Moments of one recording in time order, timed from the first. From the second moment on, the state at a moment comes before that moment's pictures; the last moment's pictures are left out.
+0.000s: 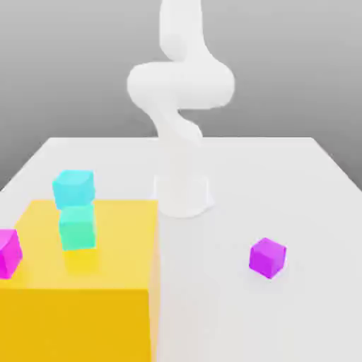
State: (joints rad) arm 0.04 -0.74 0.01 -2.37 0.01 2.35 0.77
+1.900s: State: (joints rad) arm 0.19 -0.02 -0.11 -2.42 -0.11 2.45 0.54
